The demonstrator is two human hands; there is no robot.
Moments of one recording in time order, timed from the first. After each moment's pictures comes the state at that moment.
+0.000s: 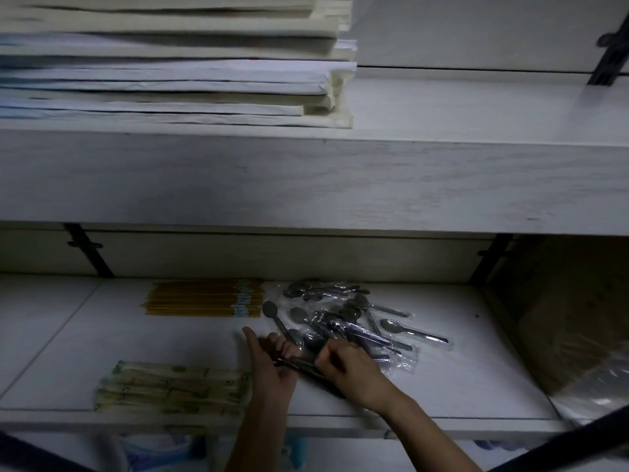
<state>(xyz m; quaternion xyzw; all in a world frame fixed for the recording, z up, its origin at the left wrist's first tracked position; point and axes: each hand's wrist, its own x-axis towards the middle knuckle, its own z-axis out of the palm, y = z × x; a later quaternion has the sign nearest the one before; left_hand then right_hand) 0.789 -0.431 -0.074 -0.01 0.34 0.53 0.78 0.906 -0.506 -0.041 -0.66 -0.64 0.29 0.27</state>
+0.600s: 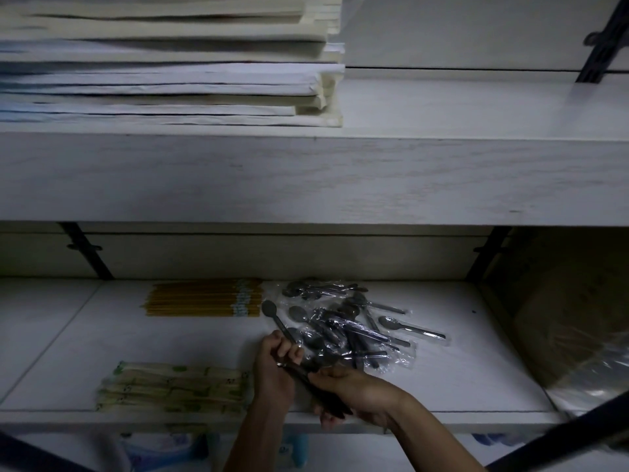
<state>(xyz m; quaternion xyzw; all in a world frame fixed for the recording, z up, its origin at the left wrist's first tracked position) 0.789 -0.442 -0.067 0.09 0.36 0.48 0.80 0.894 -0.525 -0.032 -0.57 -0.37 0.67 0.30</state>
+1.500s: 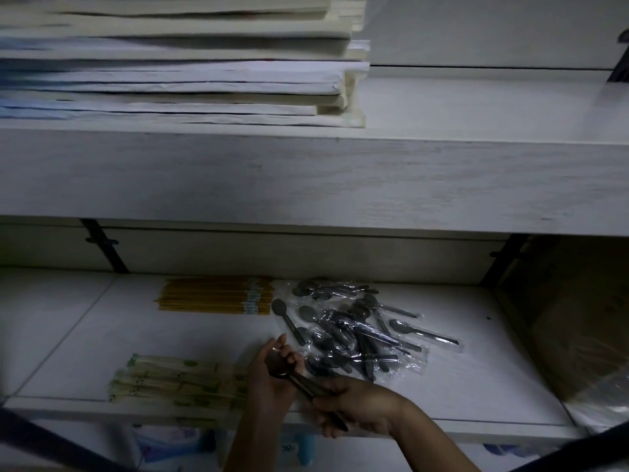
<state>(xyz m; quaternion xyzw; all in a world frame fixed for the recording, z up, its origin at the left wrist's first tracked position) 0.769 -0.443 -0.072 -0.05 0.35 0.47 0.81 0.889 -0.521 -0.045 -0.55 -0.38 0.70 0.26</state>
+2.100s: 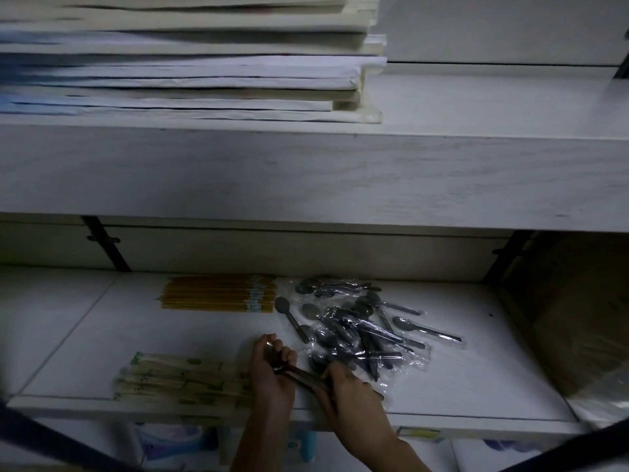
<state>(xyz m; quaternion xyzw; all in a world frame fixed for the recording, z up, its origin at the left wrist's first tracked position) 0.768 -0.443 -0.068 0.01 0.39 0.55 0.74 0.860 -0.537 -0.056 -0.73 -0.62 0.21 0.20</state>
